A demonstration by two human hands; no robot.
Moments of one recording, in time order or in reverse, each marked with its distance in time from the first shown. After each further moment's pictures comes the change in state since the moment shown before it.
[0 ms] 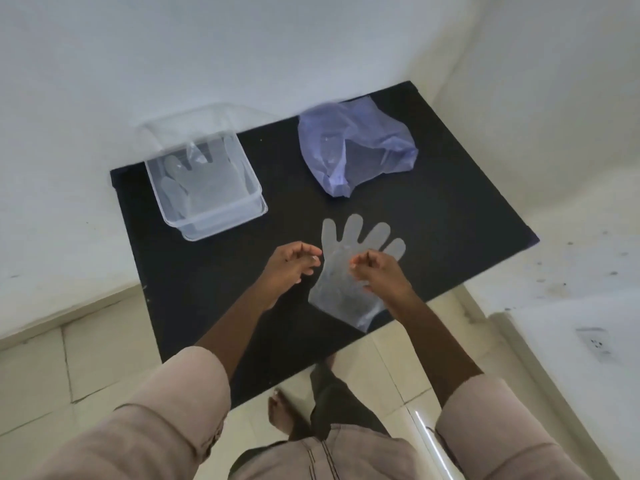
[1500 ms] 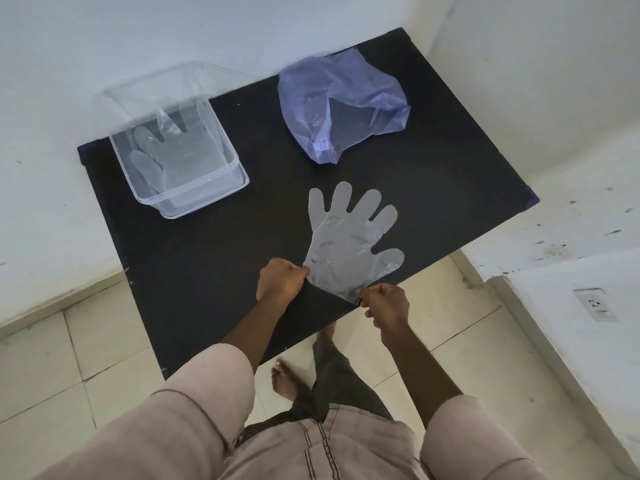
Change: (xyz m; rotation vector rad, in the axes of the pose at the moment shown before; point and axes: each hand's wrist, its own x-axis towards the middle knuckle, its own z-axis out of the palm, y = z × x) left_hand 0.016 -0.066 0.054 0.227 0.290 -0.338; right_hand -0.030 0.096 0.014 0.030 0.290 0.294
